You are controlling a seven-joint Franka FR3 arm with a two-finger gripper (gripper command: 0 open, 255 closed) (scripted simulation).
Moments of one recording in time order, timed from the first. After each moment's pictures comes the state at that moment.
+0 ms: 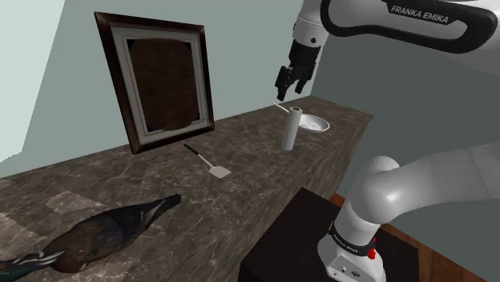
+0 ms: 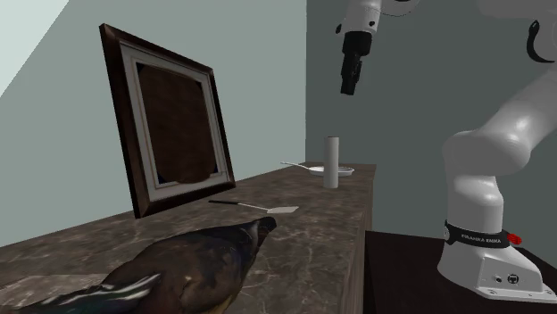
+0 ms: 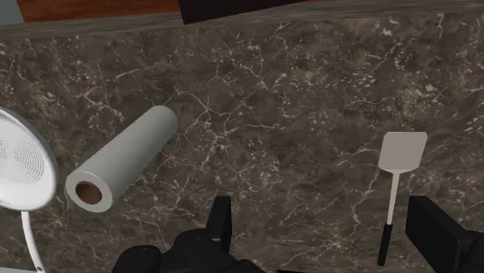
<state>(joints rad) -0.02 -0.83 0.07 -2.26 -0.11 1.60 0.17</state>
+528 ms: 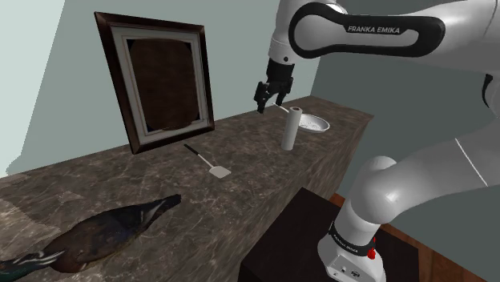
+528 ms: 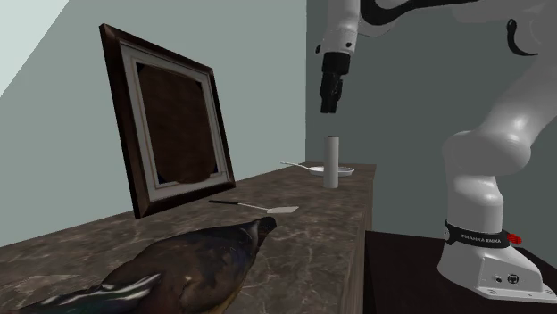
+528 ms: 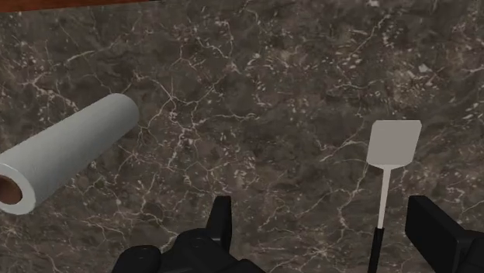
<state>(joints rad) -0.01 -0.69 0.09 -2.31 -0.08 1.77 0.21</state>
